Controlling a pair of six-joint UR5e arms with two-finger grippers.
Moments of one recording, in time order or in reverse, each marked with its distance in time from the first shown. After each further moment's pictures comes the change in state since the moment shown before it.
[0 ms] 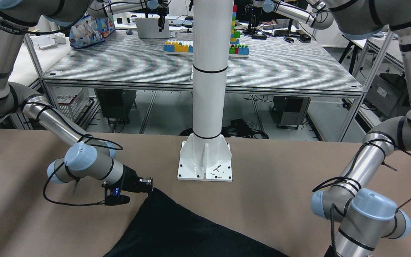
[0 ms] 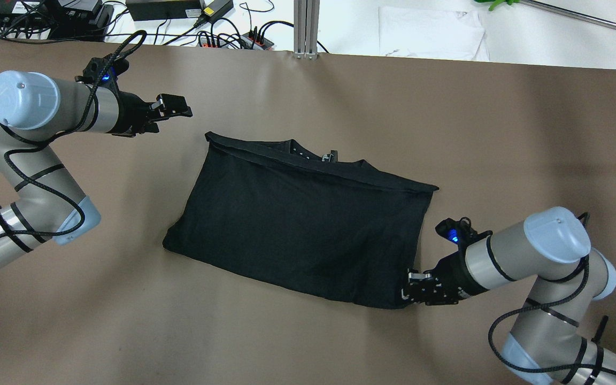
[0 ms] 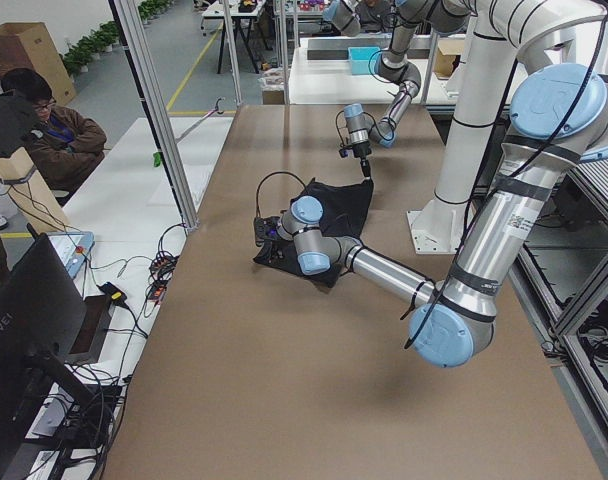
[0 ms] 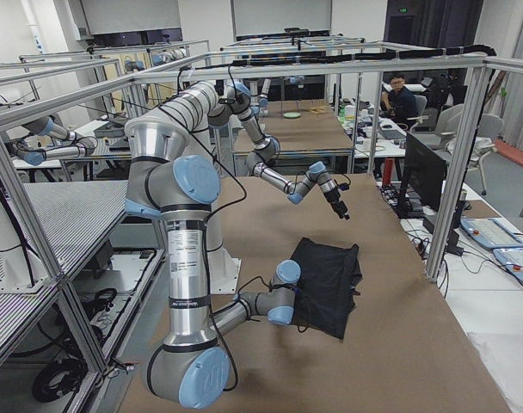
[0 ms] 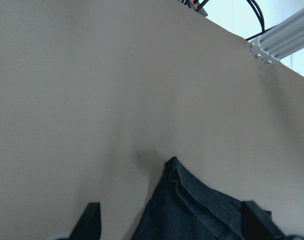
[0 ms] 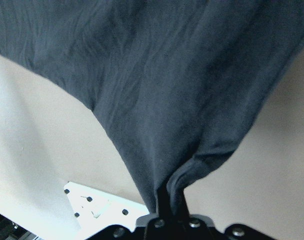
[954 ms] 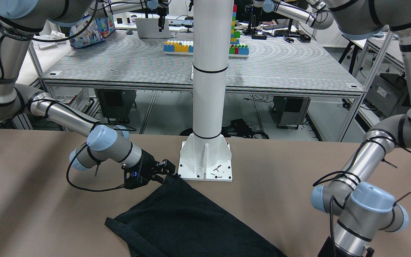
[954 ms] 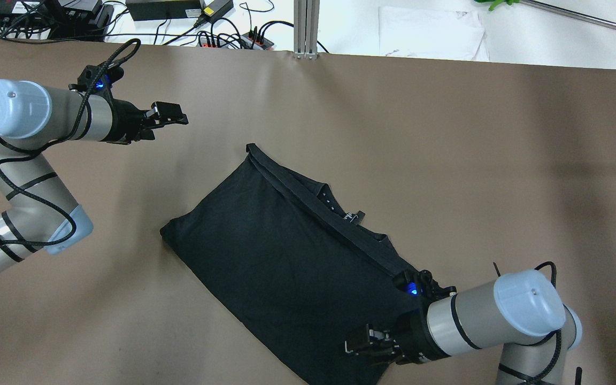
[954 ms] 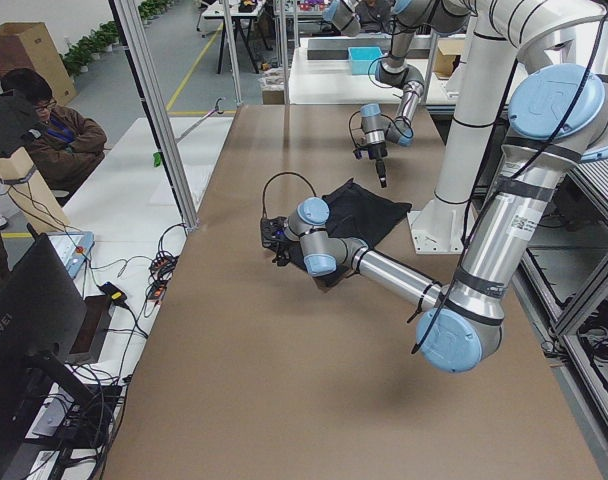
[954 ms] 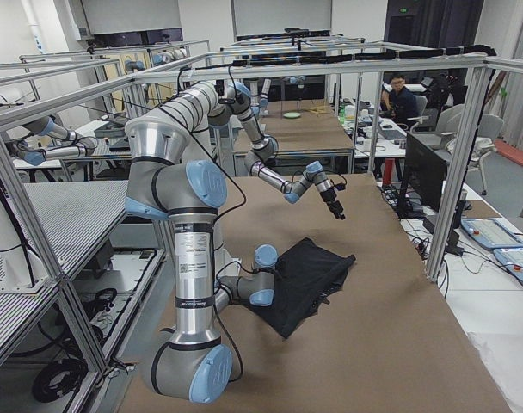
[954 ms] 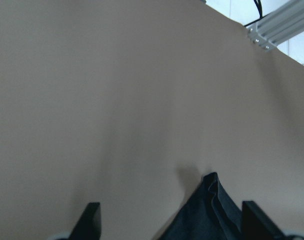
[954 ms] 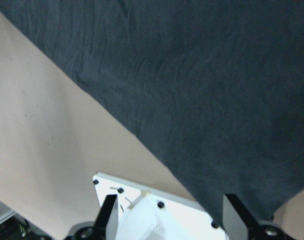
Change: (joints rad) left arm 0.018 0.046 -0.059 0.000 -0.011 -0.007; right arm -0.120 0.005 0.104 -0.023 -0.190 0.033
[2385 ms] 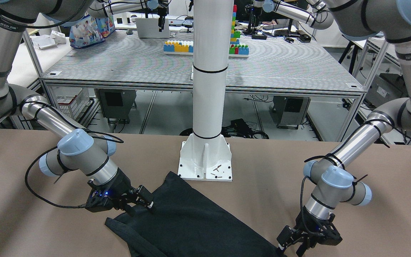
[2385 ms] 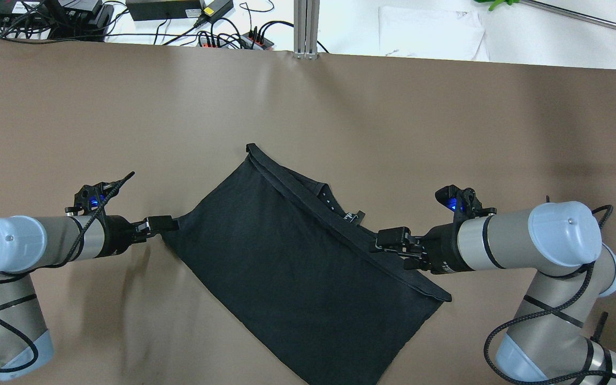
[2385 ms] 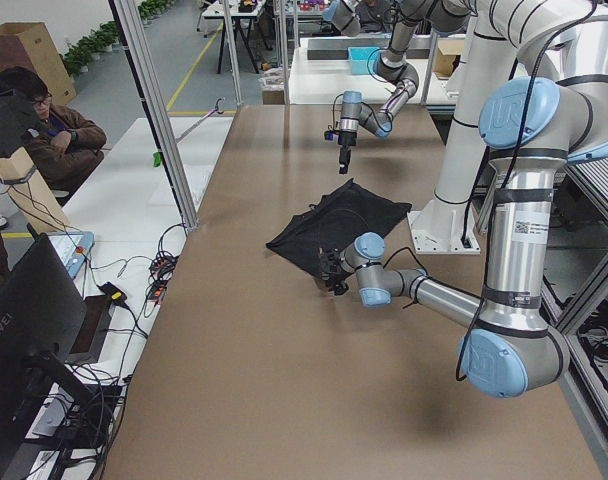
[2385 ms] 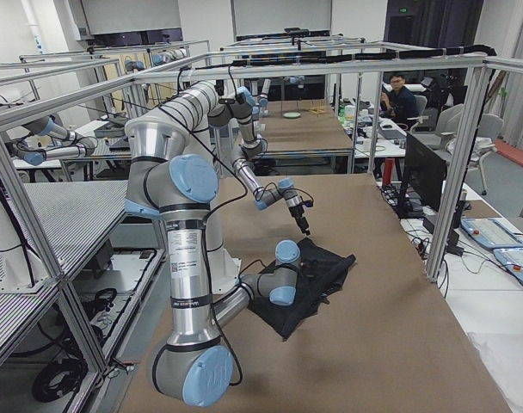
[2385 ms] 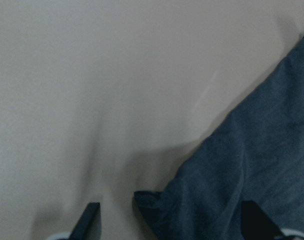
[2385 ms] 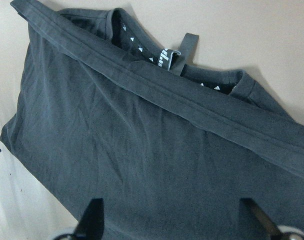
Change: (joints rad) left arm 0.302 0.276 -0.115 -0.130 0.190 -0.120; right arm 0.214 0.029 -0.016 -0.111 -0.087 -0.049
